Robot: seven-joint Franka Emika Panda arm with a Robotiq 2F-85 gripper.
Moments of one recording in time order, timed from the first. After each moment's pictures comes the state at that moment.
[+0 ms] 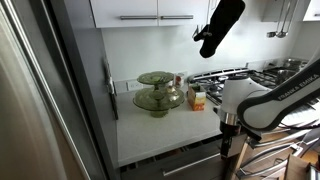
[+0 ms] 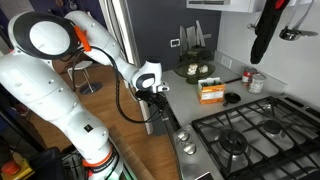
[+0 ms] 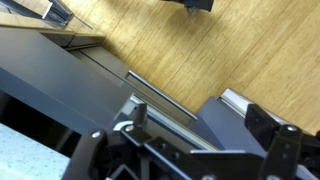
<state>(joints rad) 0.21 -0.17 -0.04 -2.72 0.13 2.49 -0.18</state>
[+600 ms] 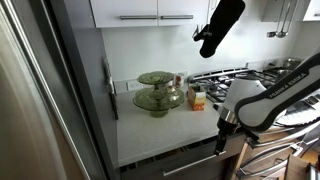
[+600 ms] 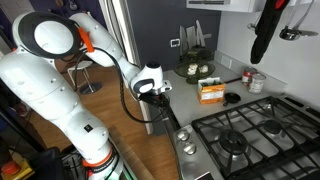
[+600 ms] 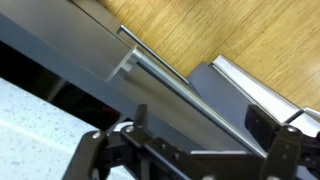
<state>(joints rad) 0.21 -0.15 -0.04 -2.75 0.36 2.73 -0.48</state>
